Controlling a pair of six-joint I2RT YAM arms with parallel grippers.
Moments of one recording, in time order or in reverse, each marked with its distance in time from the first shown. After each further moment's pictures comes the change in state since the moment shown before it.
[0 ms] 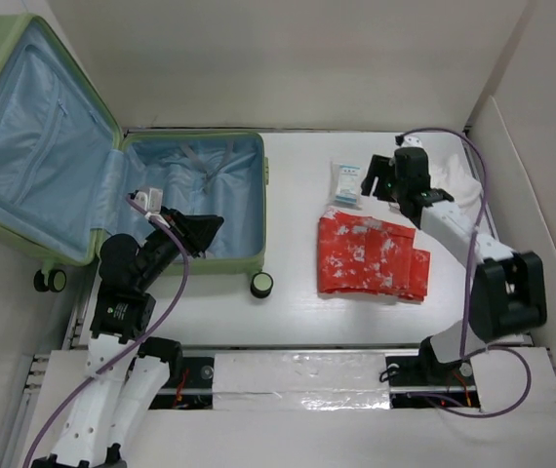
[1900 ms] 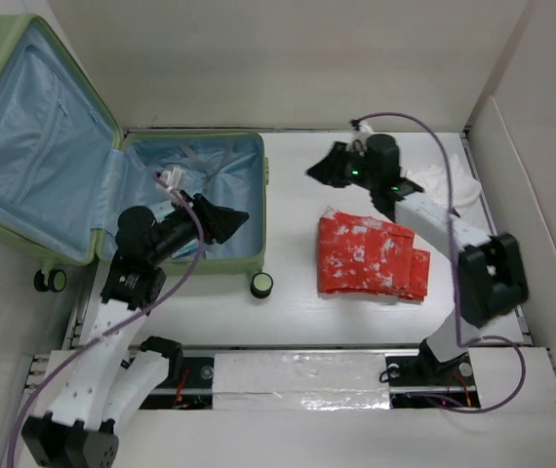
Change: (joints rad) left arm -0.057 0.182 0.072 0.040 0.101 -0.060; right arm 0.195 0.228 0.208 0.294 -0.509 0.230
